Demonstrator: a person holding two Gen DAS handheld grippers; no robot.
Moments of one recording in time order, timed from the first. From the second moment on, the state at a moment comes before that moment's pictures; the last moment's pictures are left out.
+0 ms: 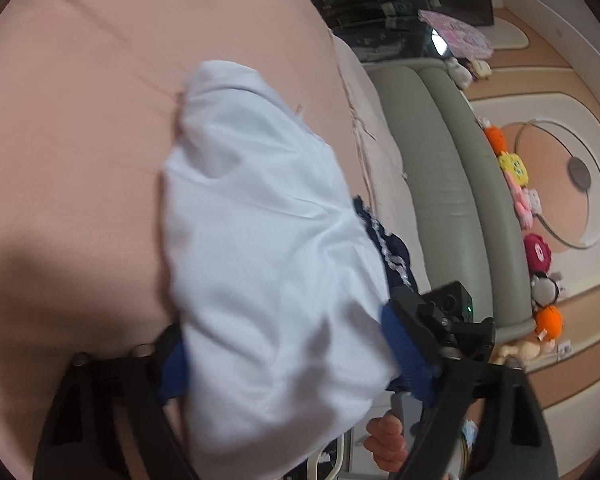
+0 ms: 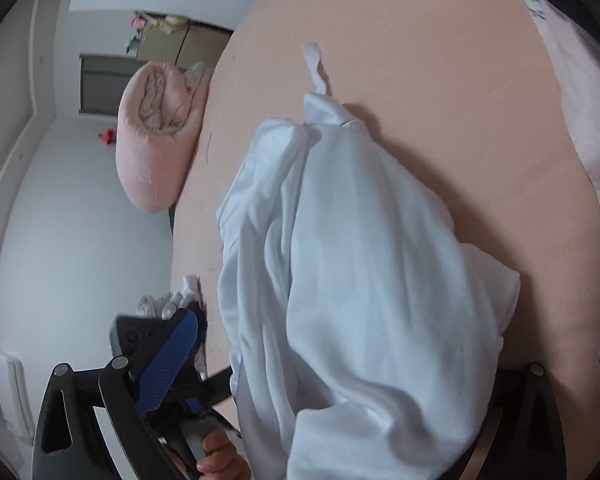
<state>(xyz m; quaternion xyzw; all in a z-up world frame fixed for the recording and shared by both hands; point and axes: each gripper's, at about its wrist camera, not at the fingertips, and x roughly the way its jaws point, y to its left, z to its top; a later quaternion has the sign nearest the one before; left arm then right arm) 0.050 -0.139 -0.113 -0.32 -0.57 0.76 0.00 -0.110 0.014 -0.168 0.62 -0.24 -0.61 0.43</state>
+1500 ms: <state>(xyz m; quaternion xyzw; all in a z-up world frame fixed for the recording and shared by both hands) 0.004 -0.134 -0.118 -0.30 -0.59 0.75 -0.06 -0.076 0.054 -0.153 0.55 -0.20 -0.71 0.38</state>
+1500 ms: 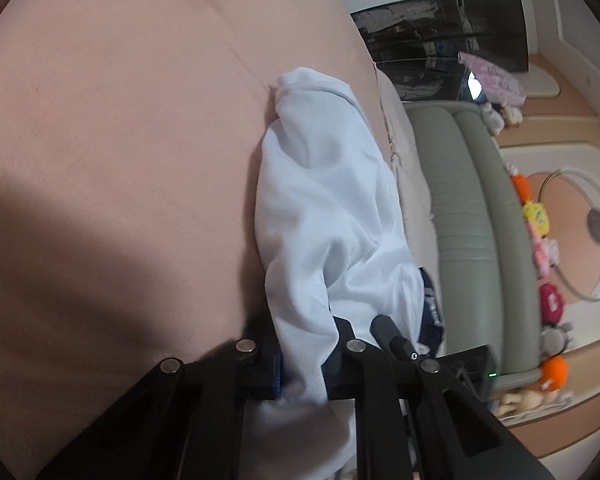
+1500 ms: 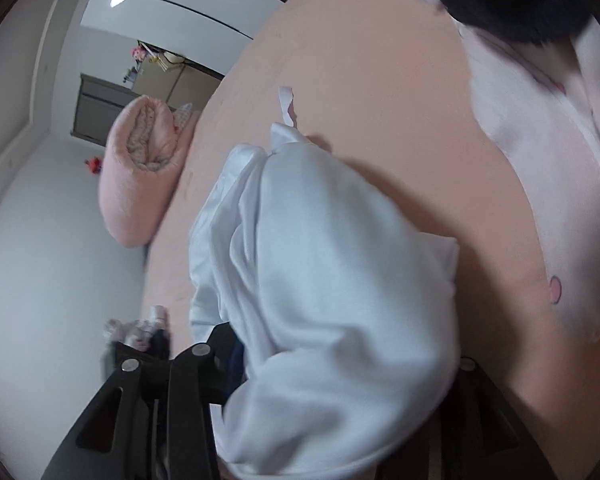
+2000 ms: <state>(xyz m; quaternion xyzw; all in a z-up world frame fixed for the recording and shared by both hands) -0.012 -0.135 -0.089 -0.30 -0.52 0.80 -0.07 -0.026 0.038 -0.106 0.47 -0.08 -0.81 0.33</state>
